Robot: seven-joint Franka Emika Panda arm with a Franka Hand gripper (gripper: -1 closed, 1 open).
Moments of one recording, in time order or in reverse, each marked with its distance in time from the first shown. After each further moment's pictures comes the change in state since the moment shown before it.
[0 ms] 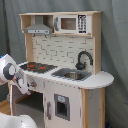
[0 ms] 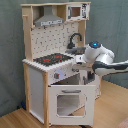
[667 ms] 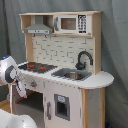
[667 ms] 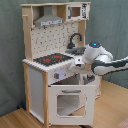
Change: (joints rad) arm -0.009 0.089 0.052 0.000 0.139 0.072 -0.107
